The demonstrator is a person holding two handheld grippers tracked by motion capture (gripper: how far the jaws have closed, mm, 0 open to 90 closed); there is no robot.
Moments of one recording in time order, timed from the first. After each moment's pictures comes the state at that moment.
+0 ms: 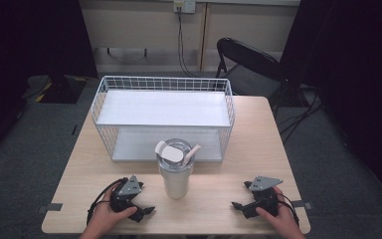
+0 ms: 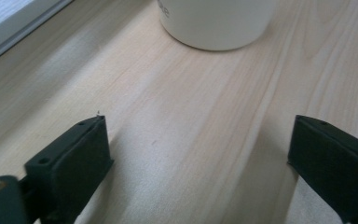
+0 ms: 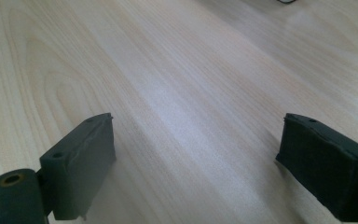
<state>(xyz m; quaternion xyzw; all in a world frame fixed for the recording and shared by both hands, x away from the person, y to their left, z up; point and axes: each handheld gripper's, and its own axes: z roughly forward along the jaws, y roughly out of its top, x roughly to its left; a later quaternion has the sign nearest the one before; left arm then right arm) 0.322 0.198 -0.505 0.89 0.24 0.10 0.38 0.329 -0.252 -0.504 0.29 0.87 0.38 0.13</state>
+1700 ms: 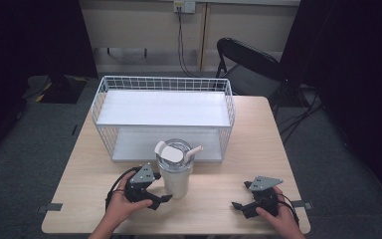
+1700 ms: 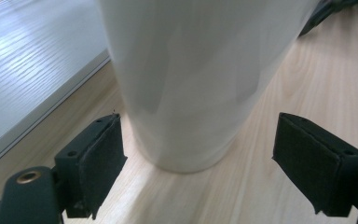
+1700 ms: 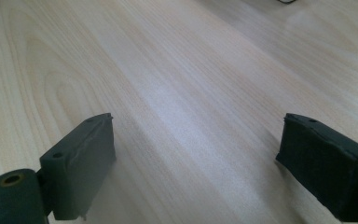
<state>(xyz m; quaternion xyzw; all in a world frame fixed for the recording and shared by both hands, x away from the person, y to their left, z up) 0.343 0.156 -0.471 0.86 0.22 0.08 0.45 0.329 -0.253 -0.504 0.29 0.87 0.38 0.13</state>
